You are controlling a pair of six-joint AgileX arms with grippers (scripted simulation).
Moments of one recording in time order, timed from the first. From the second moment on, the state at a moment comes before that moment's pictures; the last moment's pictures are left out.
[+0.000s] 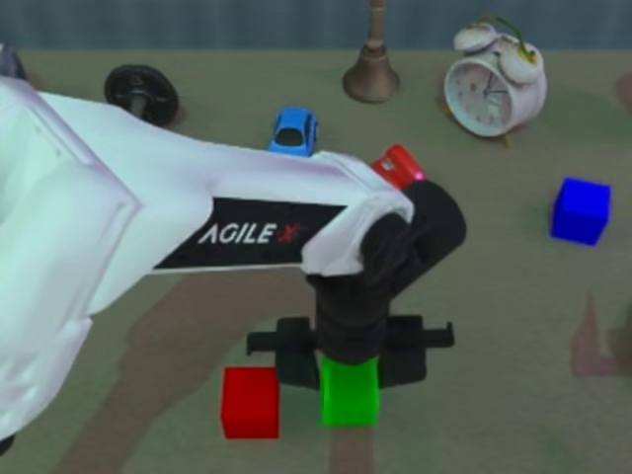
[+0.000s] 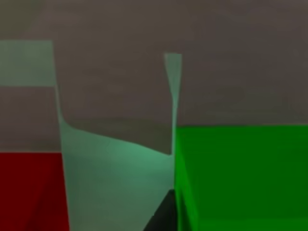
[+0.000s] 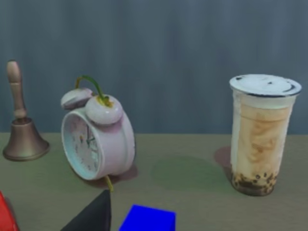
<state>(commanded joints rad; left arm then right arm) -0.89 2.12 1.41 -0.85 0.01 -0.87 0.01 0.00 0.00 0.00 0.00 0.00</state>
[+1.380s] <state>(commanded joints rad) -0.87 2.02 1.56 -1.10 0.00 -0.87 0.01 0.00 0.00 0.00 0.00 0.00</state>
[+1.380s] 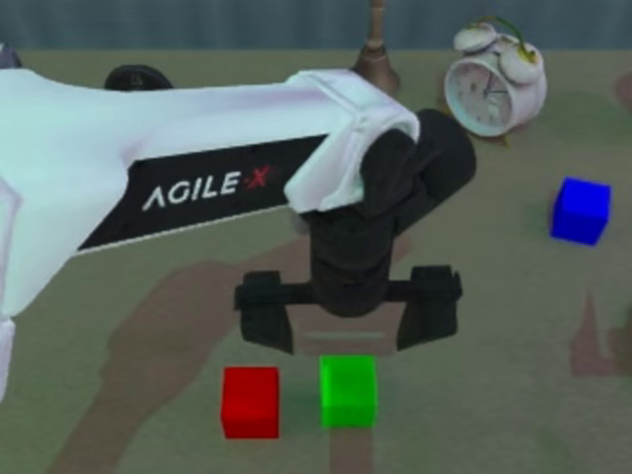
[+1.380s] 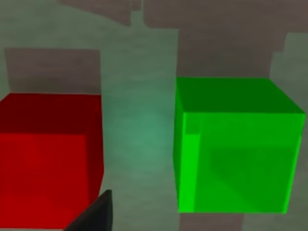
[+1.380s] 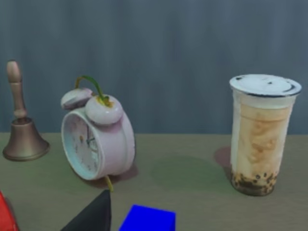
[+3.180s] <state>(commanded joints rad) -0.02 0.11 0.06 -0.07 -0.01 -0.08 0.08 2.23 1.92 -1.20 0.01 -1.13</state>
